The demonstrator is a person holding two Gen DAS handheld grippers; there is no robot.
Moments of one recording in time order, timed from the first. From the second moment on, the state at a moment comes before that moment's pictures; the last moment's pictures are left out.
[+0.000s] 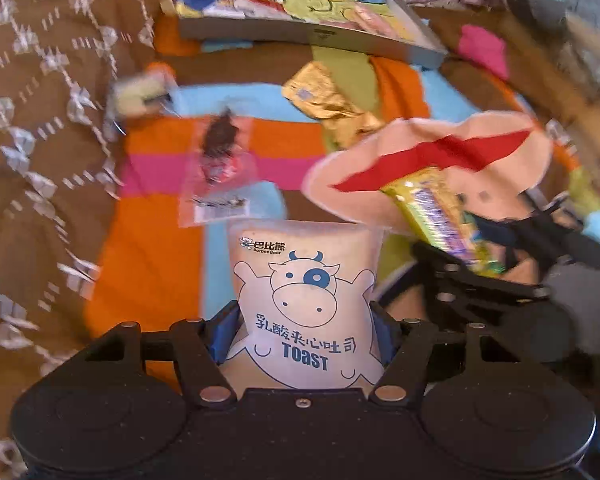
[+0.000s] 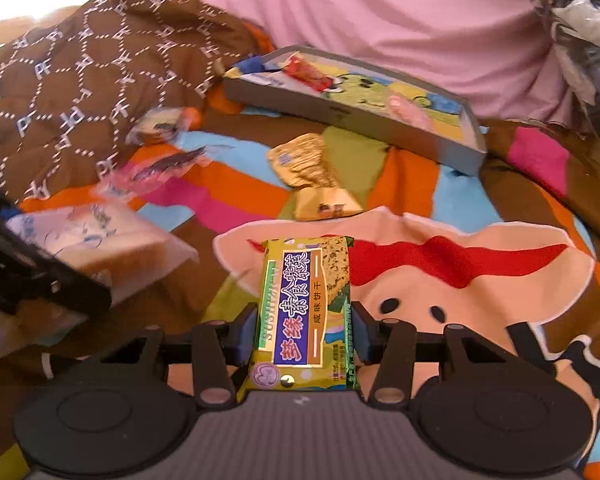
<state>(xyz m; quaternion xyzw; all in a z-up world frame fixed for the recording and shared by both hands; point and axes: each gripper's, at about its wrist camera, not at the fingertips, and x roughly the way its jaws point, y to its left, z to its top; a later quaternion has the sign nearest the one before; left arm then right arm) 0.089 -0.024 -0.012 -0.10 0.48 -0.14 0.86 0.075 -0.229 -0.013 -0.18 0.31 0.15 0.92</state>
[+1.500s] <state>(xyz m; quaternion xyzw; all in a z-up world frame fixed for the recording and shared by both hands) 0.237 -0.031 0.122 -0.09 0.28 -0.16 0.94 0.136 -0.270 0.080 -0.09 0.15 0.12 0.98</state>
